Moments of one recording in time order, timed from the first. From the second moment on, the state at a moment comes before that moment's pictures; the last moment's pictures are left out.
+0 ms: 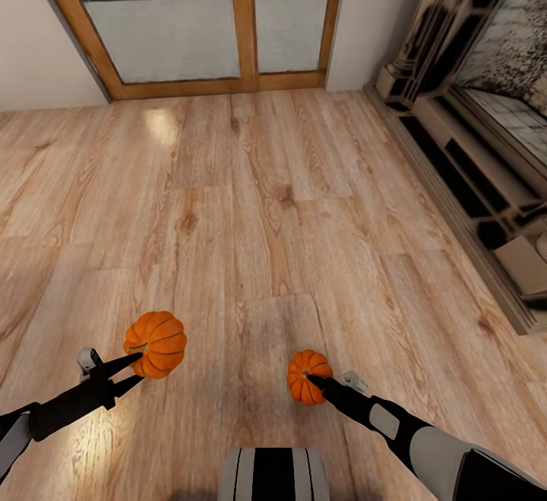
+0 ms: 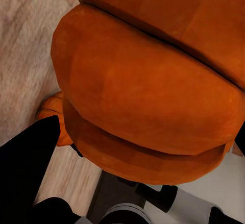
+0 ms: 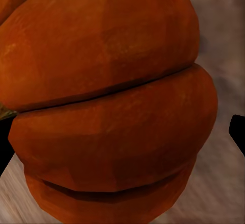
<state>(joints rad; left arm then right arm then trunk) -0.40 0.46 0.10 -0.75 0.81 0.90 -1.23 -0.77 -0.03 0.98 -0.05 -1.53 0.13 0.51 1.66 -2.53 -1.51</state>
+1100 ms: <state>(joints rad) -0.40 0.46 0.10 -0.75 0.81 0.90 -1.23 -0.77 -0.03 0.98 -0.05 -1.53 0.13 0.50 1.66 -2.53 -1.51</state>
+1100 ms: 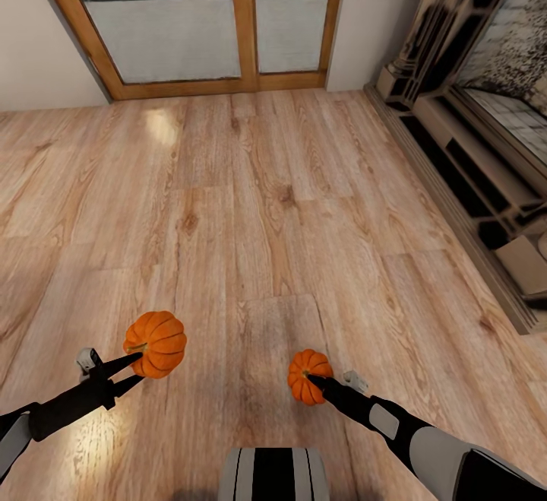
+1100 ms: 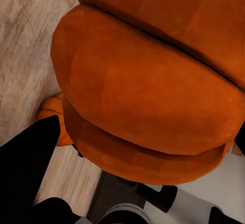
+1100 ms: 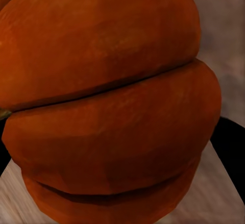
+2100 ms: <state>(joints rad) -0.40 0.45 0.09 -0.75 0.80 0.90 -1.23 -0.77 -0.03 0.98 -0.05 -1.54 0.12 0.51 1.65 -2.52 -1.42</state>
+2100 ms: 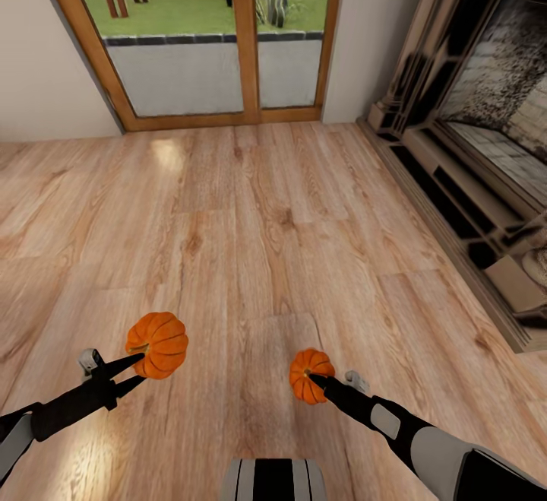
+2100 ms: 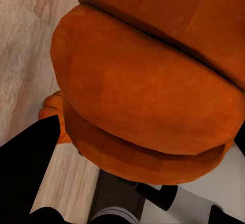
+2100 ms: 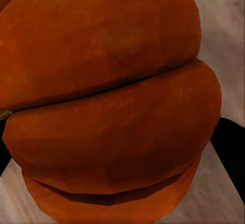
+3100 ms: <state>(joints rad) -0.41 0.44 0.08 -0.75 0.80 0.89 -1.21 -0.77 -0.03 0.98 -0.05 -1.54 0.12 0.55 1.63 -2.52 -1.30</state>
